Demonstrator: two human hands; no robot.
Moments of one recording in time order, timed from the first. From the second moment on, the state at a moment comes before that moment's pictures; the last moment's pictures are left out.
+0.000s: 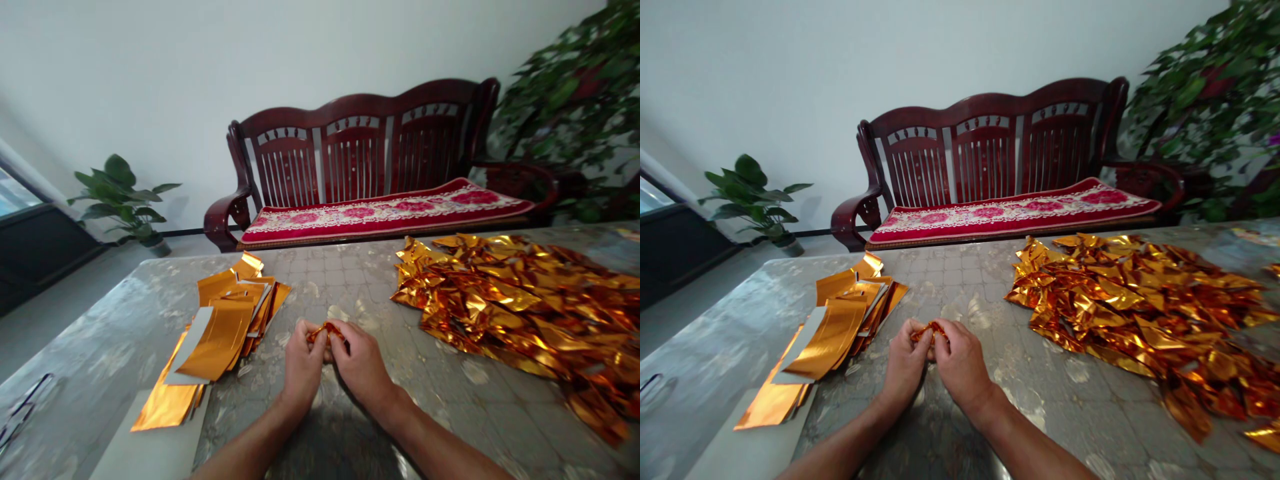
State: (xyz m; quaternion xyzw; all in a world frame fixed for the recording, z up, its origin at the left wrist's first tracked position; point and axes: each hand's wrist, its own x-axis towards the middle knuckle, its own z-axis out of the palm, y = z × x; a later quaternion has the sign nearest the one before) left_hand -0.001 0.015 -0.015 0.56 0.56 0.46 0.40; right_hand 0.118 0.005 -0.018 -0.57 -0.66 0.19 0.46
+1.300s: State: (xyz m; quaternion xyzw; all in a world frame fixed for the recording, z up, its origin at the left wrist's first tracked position) left_hand -0.008 0.027 -0.024 0.58 0.52 0.46 0.43; right_hand 0.138 0.009 -0.014 -0.58 -0.71 0.11 0.39
